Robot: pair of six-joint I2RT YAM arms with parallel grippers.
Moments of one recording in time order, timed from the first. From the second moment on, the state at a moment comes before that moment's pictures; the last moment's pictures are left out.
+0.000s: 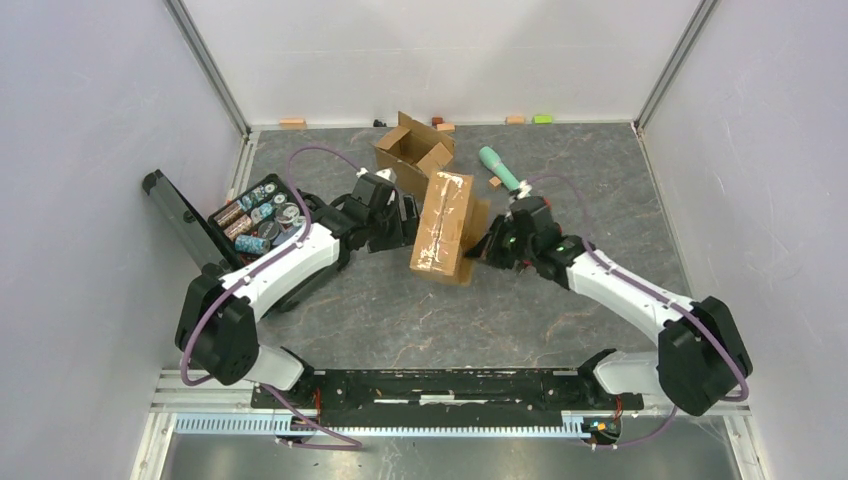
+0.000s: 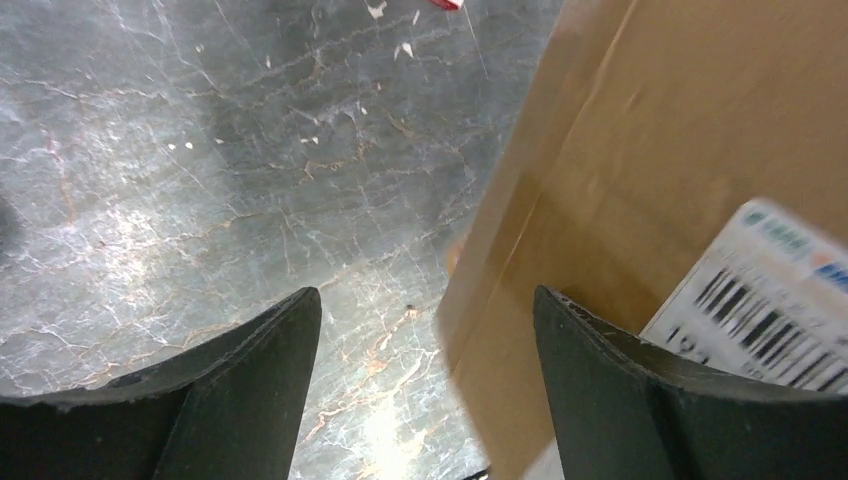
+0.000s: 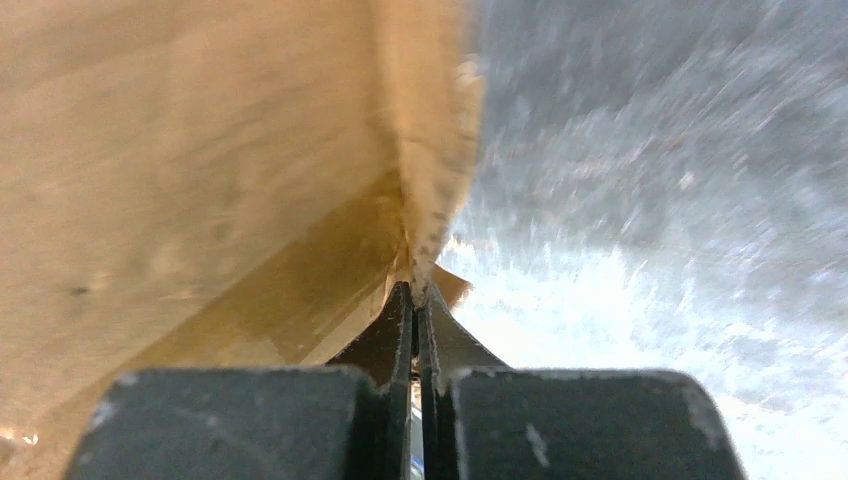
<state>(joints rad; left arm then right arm) -0.59 1.44 1.08 -0.48 0.04 -0.66 0.62 1.31 0.79 -0.21 -0.18 0.94</state>
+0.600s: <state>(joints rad) -0.58 1.44 1.09 -0.50 0.08 -0.64 0.55 1.32 0.84 -0.15 -0.21 0.93</state>
